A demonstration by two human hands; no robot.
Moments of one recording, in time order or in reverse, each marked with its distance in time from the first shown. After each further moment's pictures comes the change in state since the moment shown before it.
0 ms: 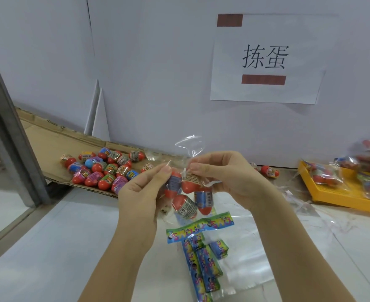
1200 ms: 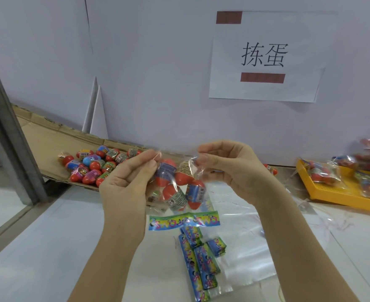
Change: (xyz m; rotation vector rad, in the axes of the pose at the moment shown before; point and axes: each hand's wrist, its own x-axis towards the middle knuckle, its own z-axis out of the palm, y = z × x) left_hand 0.002 0.008 -0.006 -0.056 0.012 0.234; right_hand 0.001 0.003 -0.012 0.242 -0.050 -0.178
